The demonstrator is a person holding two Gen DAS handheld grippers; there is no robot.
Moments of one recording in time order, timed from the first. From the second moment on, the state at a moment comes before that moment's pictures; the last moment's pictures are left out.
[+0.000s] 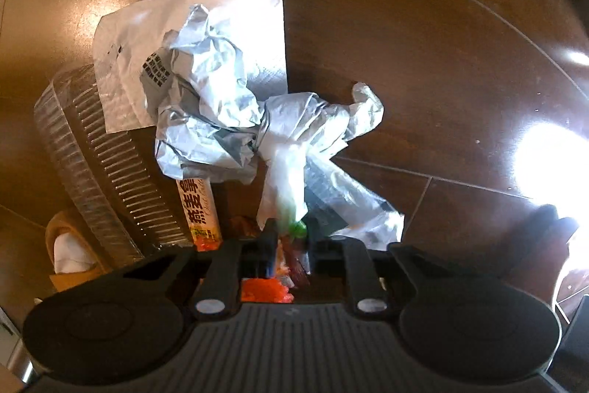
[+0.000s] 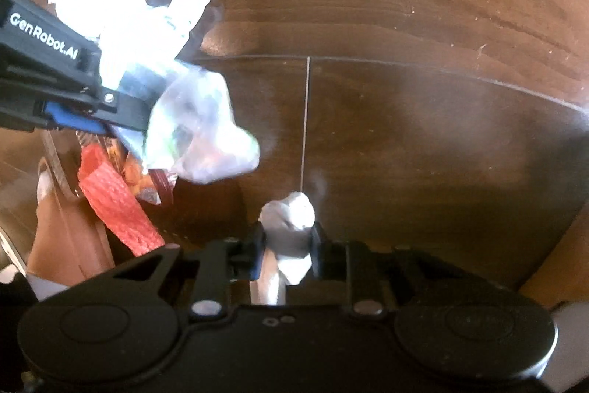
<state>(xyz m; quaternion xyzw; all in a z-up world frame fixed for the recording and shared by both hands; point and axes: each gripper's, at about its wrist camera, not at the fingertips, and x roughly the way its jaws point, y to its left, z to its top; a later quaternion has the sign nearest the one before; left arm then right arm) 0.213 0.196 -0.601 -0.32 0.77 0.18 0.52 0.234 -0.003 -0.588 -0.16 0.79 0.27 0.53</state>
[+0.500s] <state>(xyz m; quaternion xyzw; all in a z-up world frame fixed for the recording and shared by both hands) 0.221 0.182 -0.485 -0.31 0.74 0.16 0.58 0.277 -0.011 -0.452 -0.14 0.72 0.27 0.62</state>
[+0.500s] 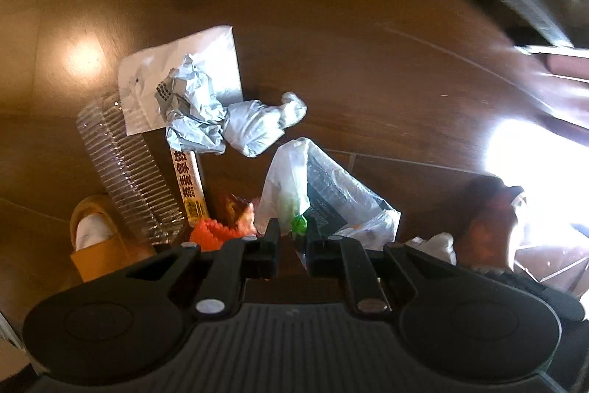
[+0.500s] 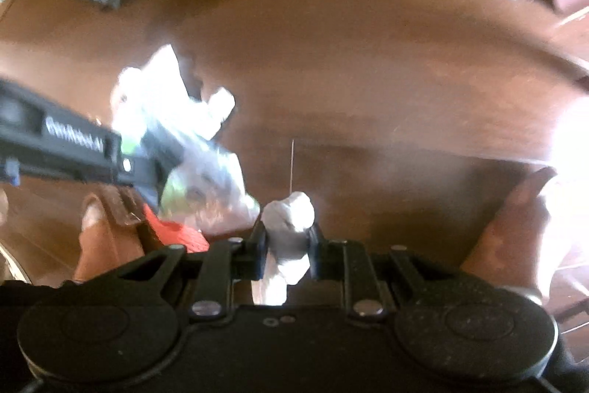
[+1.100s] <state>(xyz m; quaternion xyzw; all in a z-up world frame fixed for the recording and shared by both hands) 0.205 0.097 -0.221 -0.22 0.59 0.10 0.77 0.251 -0.105 -0.203 -0.07 0.54 0.31 0.78</state>
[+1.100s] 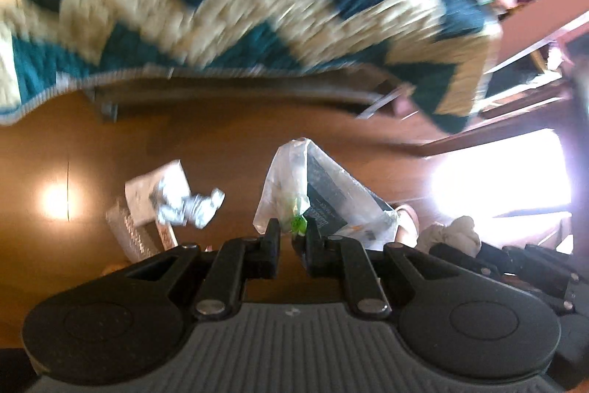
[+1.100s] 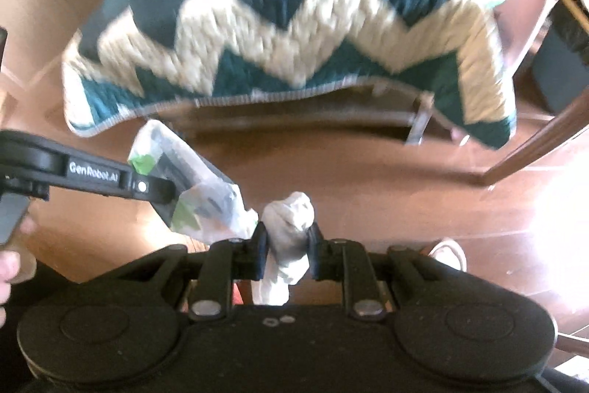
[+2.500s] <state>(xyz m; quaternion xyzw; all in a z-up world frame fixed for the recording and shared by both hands) 0.326 -0.282 0.200 0.03 0.25 -0.15 0.96 0.289 -0.454 0.185 -0.05 0.14 0.05 0.99</state>
